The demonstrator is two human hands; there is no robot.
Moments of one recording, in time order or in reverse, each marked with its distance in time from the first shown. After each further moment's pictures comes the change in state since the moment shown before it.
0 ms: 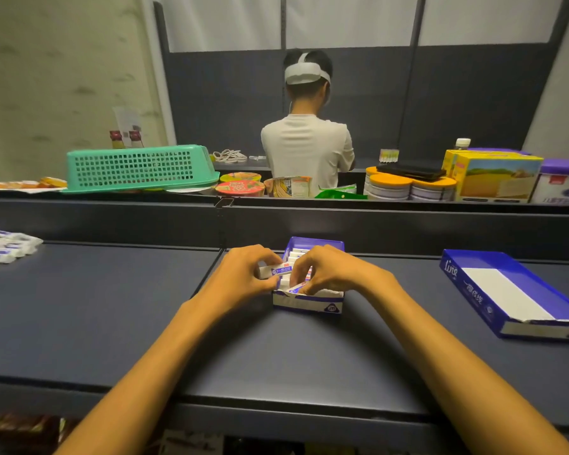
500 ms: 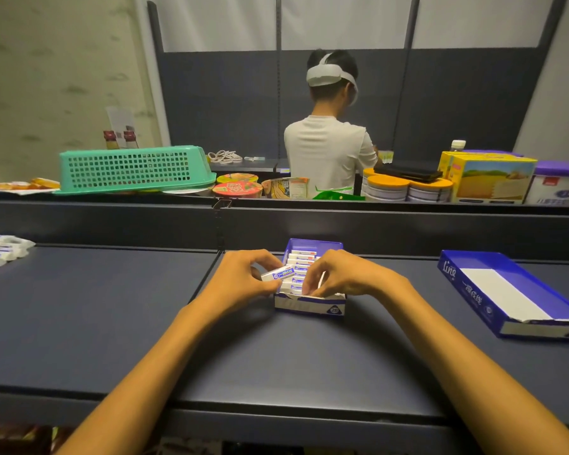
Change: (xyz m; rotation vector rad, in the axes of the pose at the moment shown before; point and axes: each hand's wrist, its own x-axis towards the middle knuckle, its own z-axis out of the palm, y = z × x) left_hand -0.006 0.002 -0.002 -0.270 -0.040 -0.095; right_hand -0.013 0.011 -0.004 0.062 -0.016 0.061
